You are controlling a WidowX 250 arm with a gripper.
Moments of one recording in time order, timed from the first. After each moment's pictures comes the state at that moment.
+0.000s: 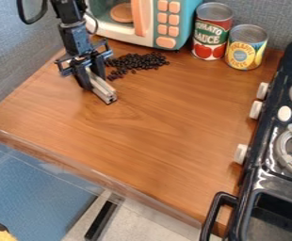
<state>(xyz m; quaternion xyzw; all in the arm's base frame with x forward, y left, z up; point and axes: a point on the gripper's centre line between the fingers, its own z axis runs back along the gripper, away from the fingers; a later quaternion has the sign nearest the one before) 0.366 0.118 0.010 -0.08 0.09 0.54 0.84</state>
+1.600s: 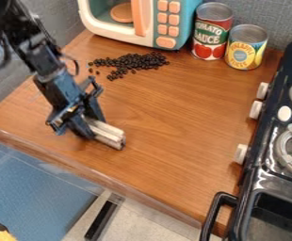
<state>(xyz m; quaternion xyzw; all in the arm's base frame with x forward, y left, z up) 0.267 0.075 0.006 -0.17 0.08 0.67 0.72</state>
